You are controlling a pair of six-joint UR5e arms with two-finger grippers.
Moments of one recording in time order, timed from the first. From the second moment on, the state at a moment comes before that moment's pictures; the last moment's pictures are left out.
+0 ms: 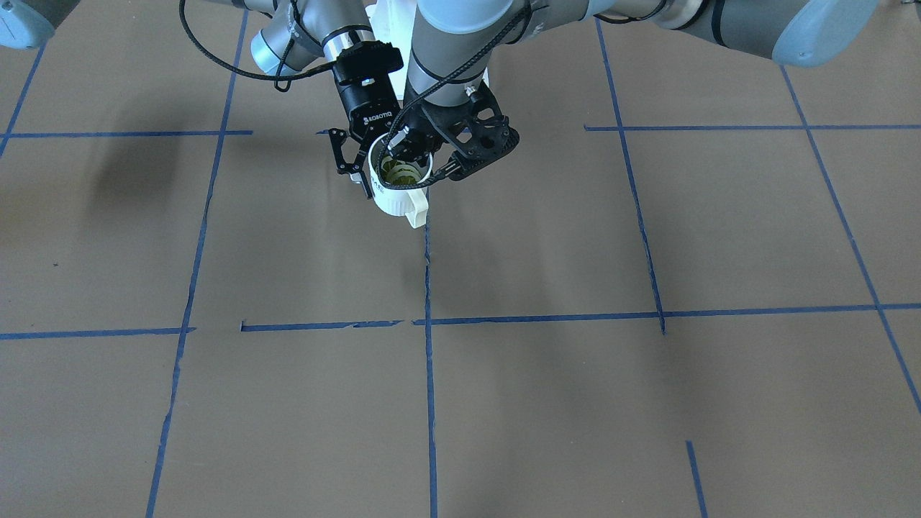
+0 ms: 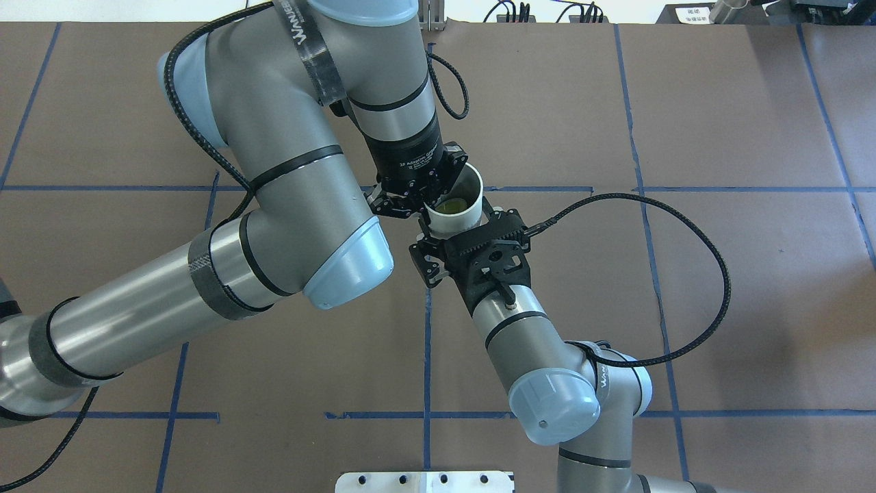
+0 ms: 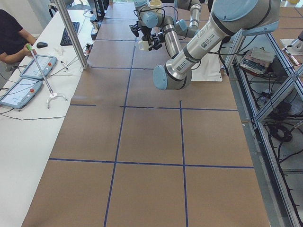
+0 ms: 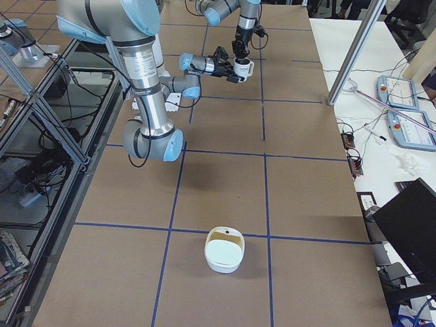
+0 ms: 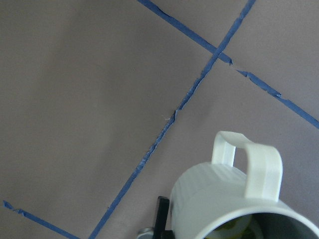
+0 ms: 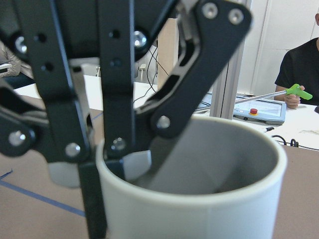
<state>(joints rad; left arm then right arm) -0.67 -2.56 -1.65 -1.27 -2.22 -1.68 0.21 -1.08 1.73 -0.78 0.72 0.78</state>
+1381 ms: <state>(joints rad) -0.75 -2.46 -1.82 -1.30 -2.22 -1.67 0.22 -1.65 1.85 -0.33 0.67 0.85</state>
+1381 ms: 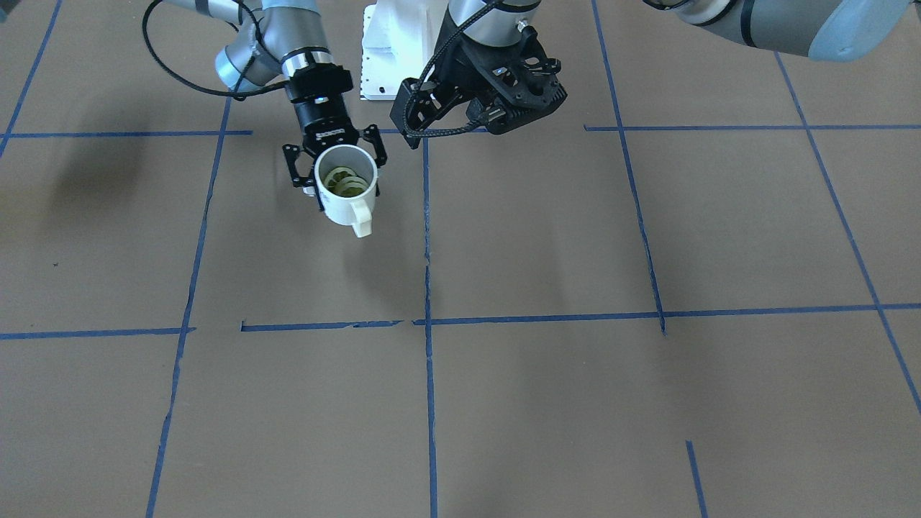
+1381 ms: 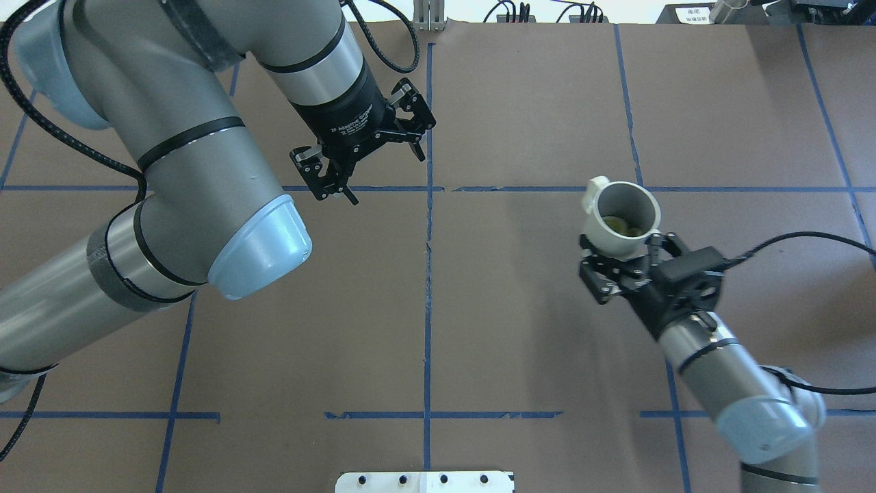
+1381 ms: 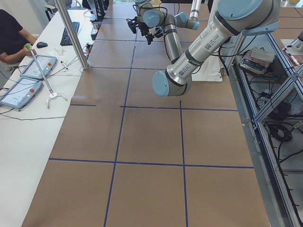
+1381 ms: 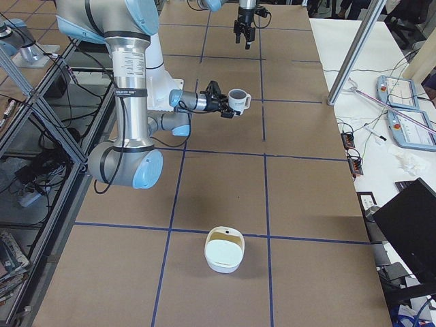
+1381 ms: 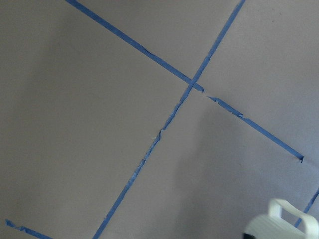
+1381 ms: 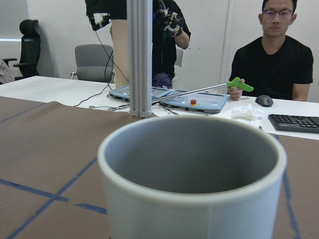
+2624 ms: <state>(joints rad) -0.75 -2.36 -1.84 -1.38 -2.20 -1.67 0.76 -1.97 1.17 0.83 1.21 1.59</state>
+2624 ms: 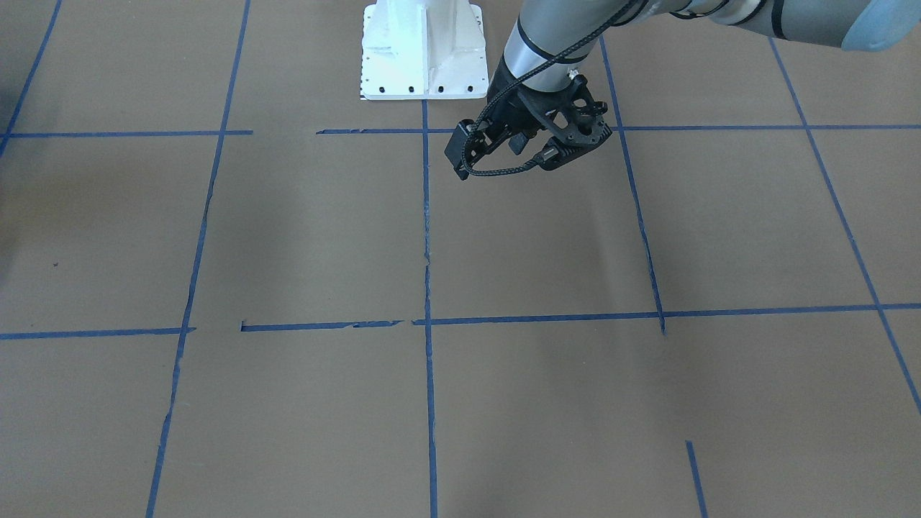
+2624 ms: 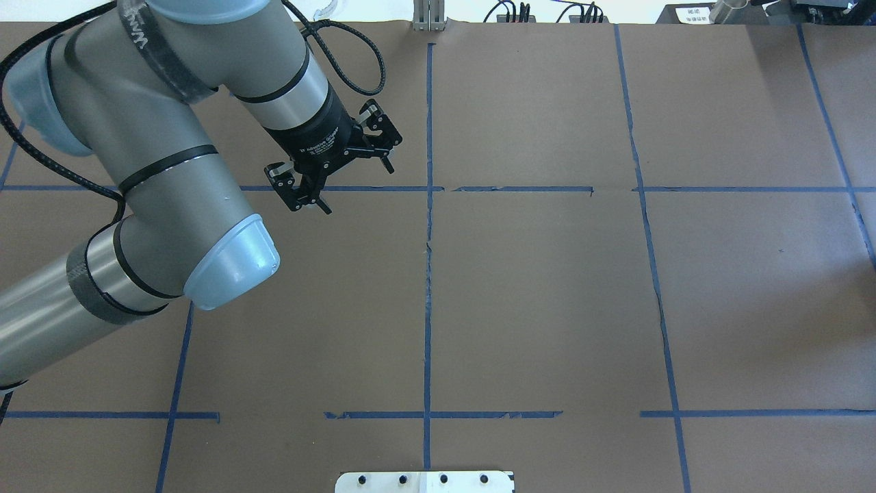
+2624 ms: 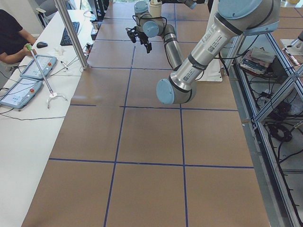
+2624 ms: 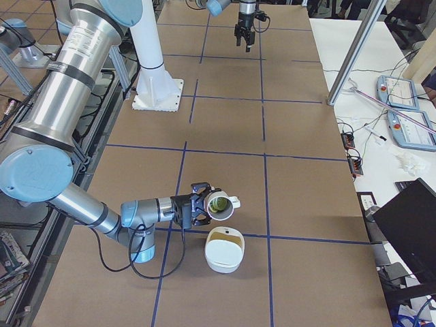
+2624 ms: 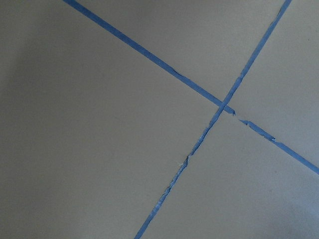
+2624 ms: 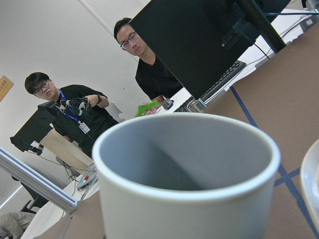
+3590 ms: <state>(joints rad) -0.75 -2.37 -1.84 -1.38 -2.20 -1.67 1.03 -1.83 1.06 0.91 1.37 2.42</state>
